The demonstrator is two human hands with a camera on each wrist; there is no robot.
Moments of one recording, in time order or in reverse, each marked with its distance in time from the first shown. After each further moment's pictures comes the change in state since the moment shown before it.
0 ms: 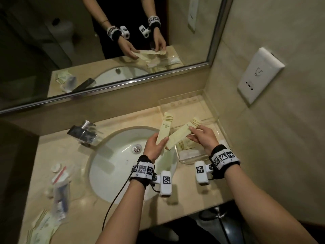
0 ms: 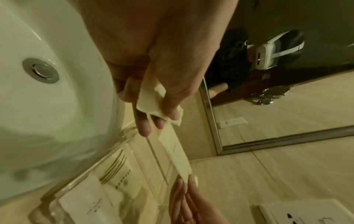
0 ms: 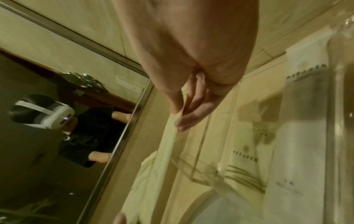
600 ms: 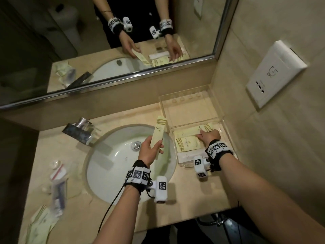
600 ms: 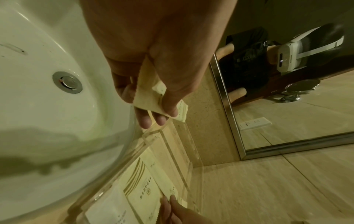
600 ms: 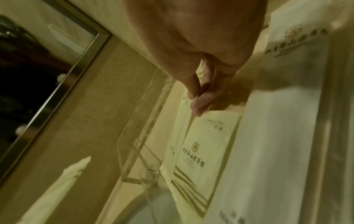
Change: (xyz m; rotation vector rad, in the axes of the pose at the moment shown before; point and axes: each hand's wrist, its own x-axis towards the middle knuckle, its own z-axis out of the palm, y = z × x) left_hand 0.018 -0.024 0.007 -0.036 0.130 -0.097; right_hand 0.086 0.028 -0.027 -0.359 0.369 0.245
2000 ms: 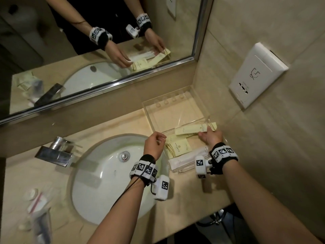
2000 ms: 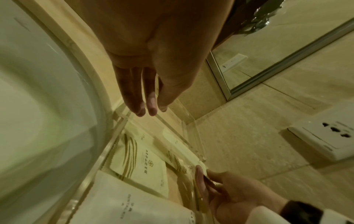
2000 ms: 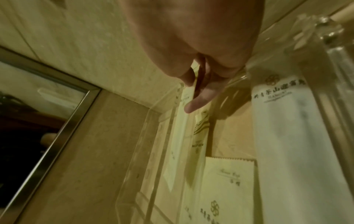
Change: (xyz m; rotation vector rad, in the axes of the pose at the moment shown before) left_hand 0.061 0.015 0.049 0.346 -0.129 0.185; right_hand 0.025 0.007 -0.036 0.394 0.072 0.083
